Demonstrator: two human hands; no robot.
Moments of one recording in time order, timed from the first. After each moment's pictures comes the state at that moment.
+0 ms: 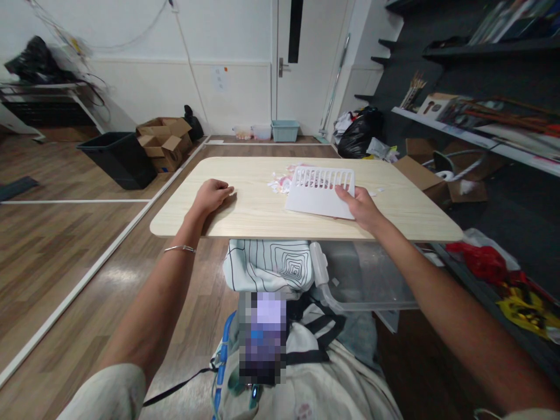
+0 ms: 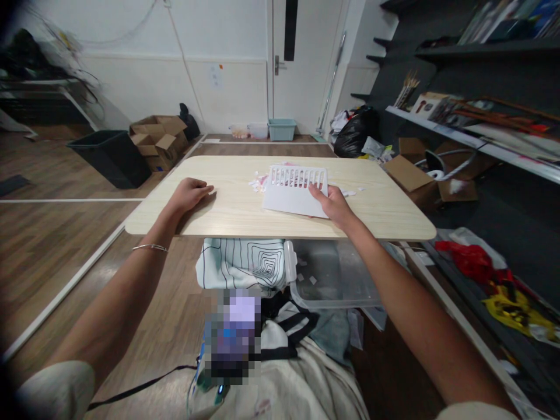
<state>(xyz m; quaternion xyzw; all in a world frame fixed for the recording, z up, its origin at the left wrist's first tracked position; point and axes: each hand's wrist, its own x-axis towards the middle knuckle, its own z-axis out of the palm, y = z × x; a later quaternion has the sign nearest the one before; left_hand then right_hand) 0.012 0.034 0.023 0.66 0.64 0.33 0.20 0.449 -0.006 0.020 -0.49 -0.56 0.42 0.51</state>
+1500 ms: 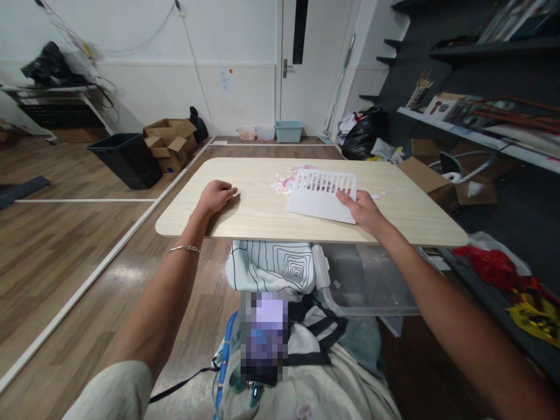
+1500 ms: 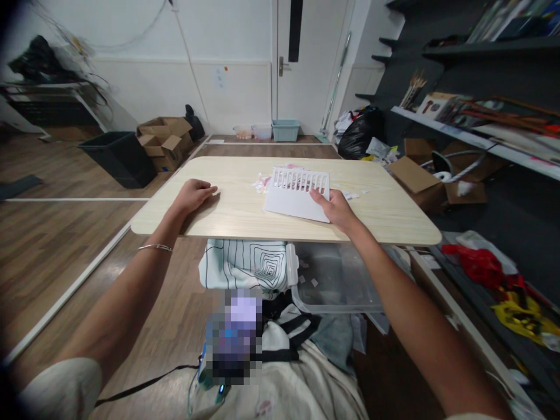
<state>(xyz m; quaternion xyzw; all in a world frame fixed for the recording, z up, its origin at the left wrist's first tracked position) 0.011 0.035 0.023 0.66 0.64 0.32 0.21 0.460 0.003 0.008 -0.48 -0.63 0.37 0.50</state>
